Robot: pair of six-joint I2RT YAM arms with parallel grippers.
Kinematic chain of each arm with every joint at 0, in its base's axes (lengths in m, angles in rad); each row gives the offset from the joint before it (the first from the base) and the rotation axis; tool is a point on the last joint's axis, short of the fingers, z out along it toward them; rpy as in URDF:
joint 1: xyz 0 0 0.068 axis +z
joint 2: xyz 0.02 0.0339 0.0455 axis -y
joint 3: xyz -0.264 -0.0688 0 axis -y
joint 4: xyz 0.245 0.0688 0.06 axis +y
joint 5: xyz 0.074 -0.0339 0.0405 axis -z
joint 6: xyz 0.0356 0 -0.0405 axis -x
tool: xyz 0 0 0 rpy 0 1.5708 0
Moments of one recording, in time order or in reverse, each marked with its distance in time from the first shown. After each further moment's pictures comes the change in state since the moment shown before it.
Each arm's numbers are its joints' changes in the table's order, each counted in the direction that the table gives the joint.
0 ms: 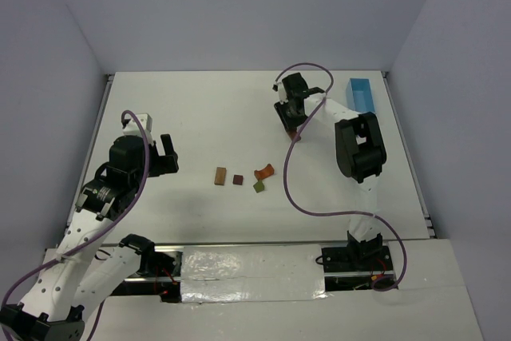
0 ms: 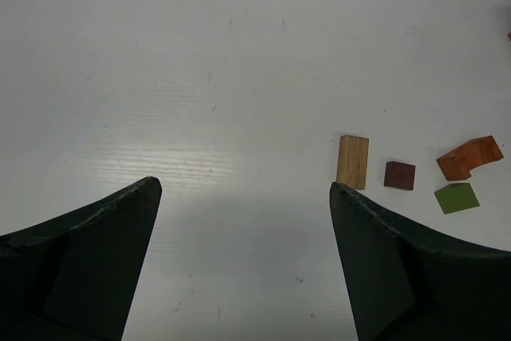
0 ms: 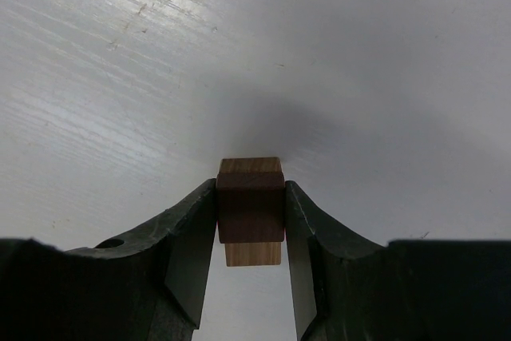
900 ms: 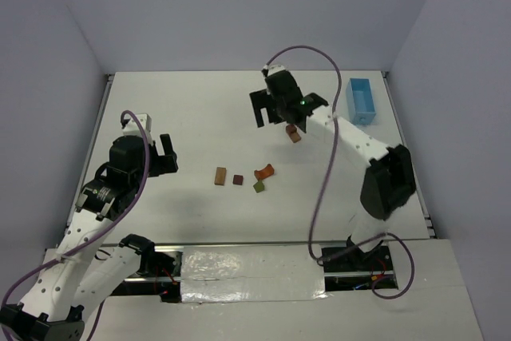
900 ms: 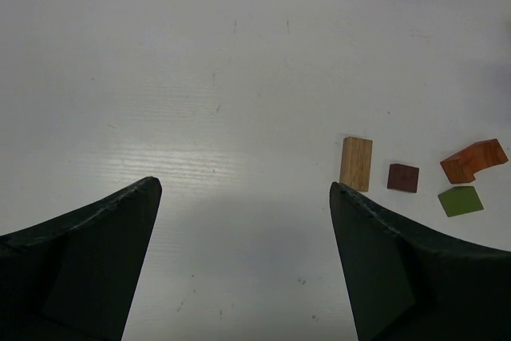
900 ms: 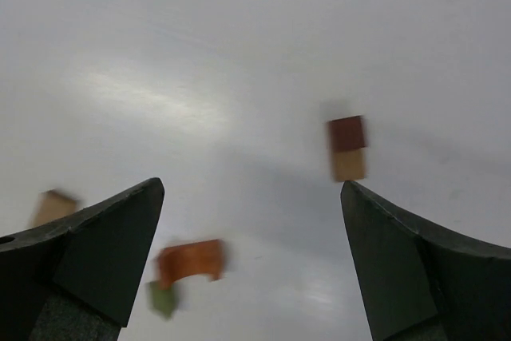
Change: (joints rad) left arm 0.000 0.000 0.000 0.000 -0.010 0.001; right arm 0.175 0.322 -0.066 -0.005 0.183 -0.246
